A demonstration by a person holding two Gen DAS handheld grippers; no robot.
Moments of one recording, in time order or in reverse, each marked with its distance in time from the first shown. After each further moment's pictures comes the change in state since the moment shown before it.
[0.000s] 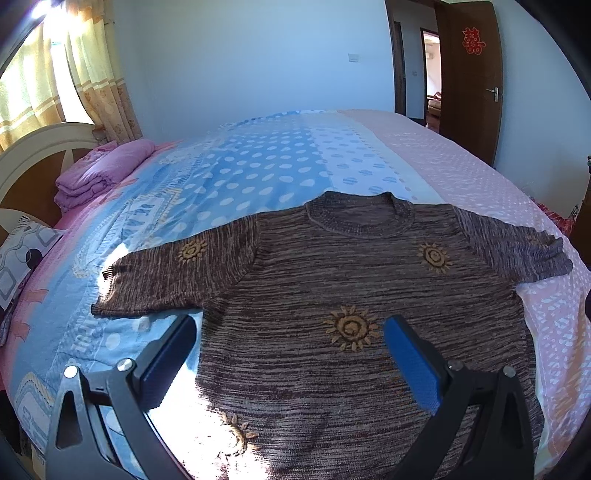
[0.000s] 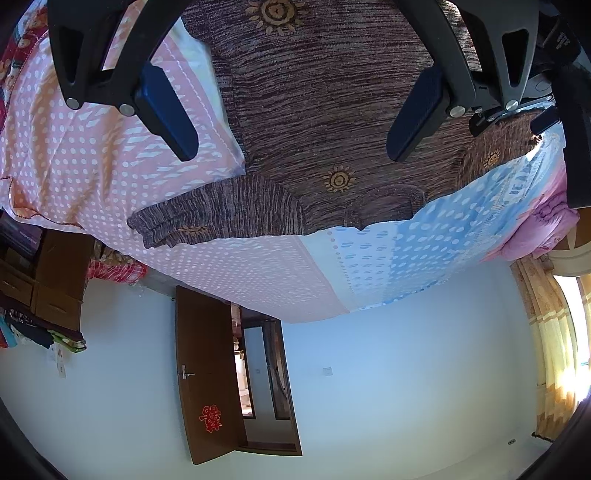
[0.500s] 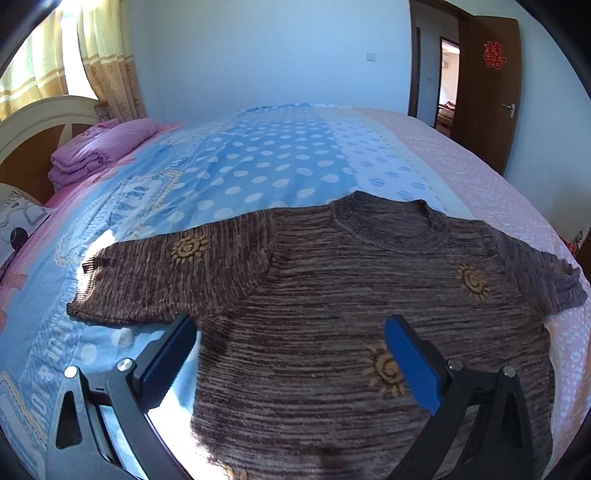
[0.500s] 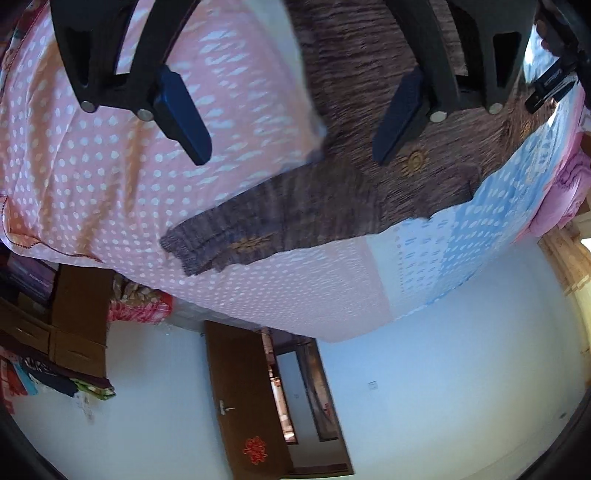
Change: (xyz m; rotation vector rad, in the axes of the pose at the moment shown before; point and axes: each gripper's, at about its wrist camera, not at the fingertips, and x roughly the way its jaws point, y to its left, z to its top) left arm 0.067 0.037 0.013 -0.097 0.022 -0.005; right arm 0.079 -0.140 0.038 0.206 0.094 -0.099
